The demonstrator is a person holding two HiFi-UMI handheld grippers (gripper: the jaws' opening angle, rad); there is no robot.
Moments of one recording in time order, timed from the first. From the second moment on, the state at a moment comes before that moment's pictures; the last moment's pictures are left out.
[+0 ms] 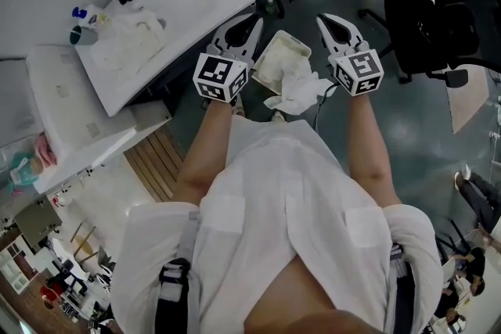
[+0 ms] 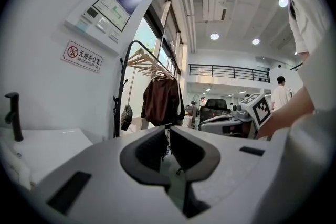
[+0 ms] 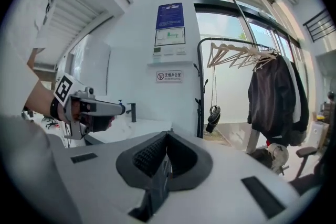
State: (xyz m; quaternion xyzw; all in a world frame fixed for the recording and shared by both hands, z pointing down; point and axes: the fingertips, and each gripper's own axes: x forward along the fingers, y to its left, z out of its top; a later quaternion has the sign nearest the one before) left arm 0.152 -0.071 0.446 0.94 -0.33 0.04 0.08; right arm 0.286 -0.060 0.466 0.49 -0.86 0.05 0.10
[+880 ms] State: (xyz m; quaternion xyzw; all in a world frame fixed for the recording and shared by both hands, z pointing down) left arm 0.001 -0.045 0.365 0.87 -0.48 -0.01 0.00; right arm 0.344 -0.011 0.372 0.55 -0.83 0.00 -0.04
